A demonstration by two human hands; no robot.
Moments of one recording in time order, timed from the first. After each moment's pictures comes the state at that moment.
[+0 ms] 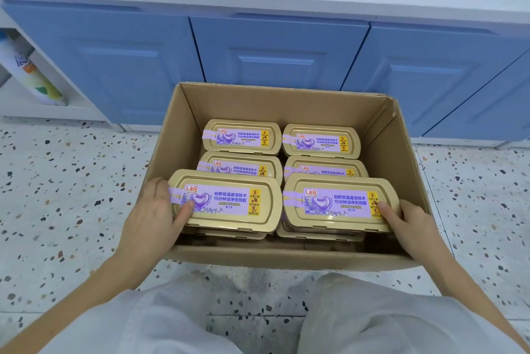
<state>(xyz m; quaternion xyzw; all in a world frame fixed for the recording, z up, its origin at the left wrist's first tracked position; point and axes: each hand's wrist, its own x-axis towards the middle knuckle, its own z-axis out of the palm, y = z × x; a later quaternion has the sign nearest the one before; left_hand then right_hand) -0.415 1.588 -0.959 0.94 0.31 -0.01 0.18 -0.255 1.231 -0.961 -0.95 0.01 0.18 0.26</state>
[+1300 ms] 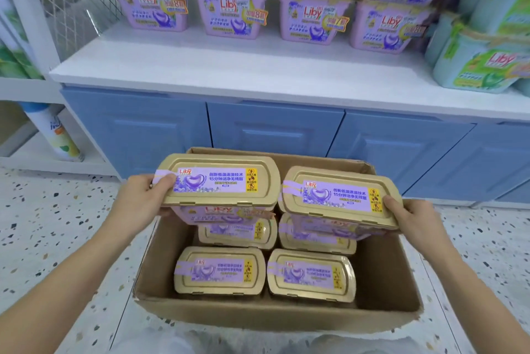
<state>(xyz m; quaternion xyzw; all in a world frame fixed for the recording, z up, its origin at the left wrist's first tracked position) -0.357 1.637 -0.858 0.77 0.36 0.12 0.50 -0.200 1.258 -0.861 -0.93 0.01 0.07 0.36</state>
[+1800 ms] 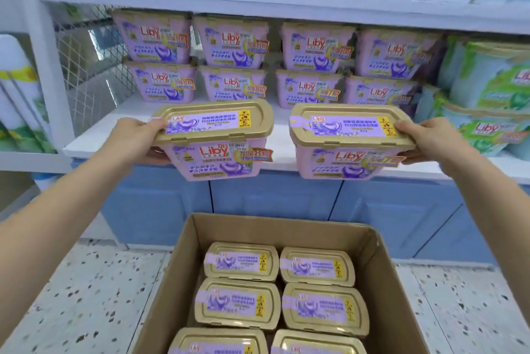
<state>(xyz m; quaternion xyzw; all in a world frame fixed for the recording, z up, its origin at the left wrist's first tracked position) -0.239 1.709 -0.720 0.73 0.33 0.22 0.56 -0.053 1.318 -0.696 -0.85 -0.04 0.01 0.52</state>
